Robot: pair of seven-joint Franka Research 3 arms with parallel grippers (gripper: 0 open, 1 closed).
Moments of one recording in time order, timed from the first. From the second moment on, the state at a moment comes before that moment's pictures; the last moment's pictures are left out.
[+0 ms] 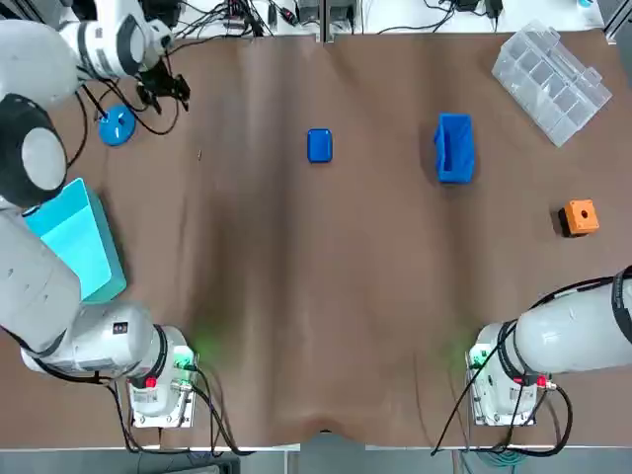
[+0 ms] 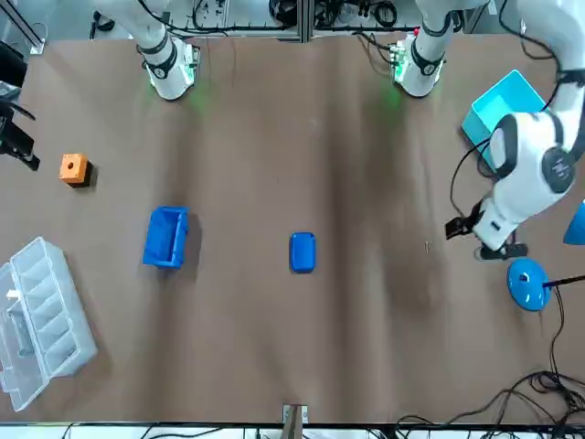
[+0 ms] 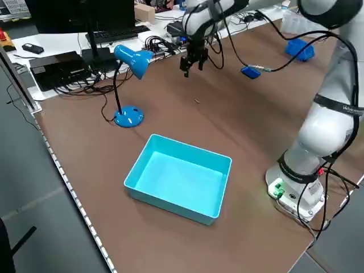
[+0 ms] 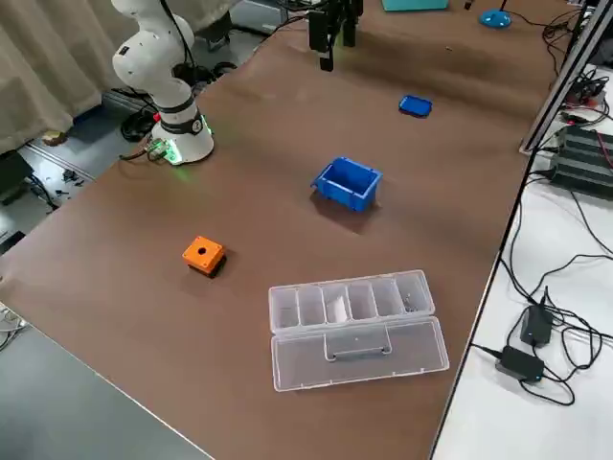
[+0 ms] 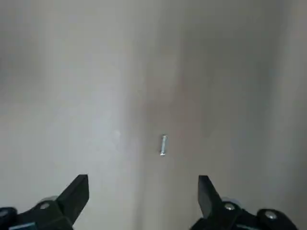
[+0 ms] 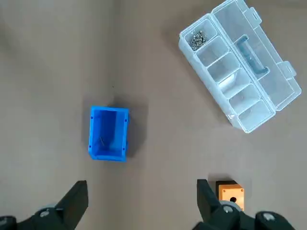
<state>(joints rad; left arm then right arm) 0.05 0.27 -0.10 -2.02 -0.01 2.27 -0.11 0.11 0.01 -0.21 -1.49 -0.01 1.57 -0.12</state>
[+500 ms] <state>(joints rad) 0.04 0.42 -0.11 -2.02 -0.01 2.37 -0.15 0.11 0.01 -0.21 -1.49 -0.01 1.57 -0.12</state>
